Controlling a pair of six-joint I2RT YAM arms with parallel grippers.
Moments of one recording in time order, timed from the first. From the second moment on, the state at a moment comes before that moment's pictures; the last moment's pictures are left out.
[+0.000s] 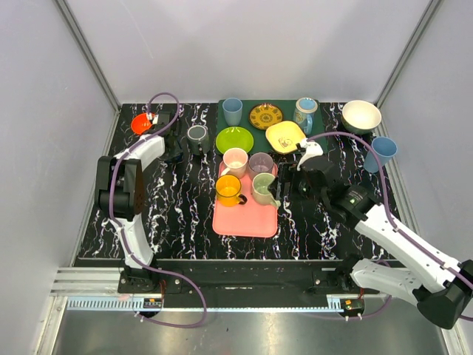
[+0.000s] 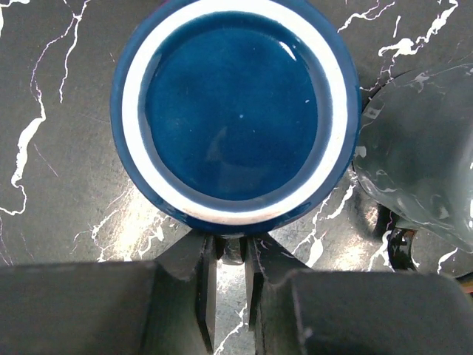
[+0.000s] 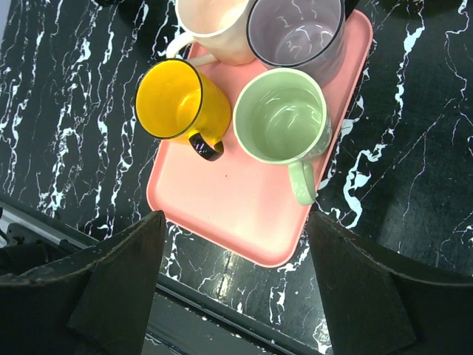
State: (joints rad) left arm -0.12 1.93 1.38 -0.44 -0.28 -0.47; right arm 0.73 0.99 0.96 -0.55 0.13 0.56
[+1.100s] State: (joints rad) left arm -0.24 1.16 0.97 -0.44 -0.34 -0.58; right arm 0.78 1.24 0.96 -0.55 0.21 0.47
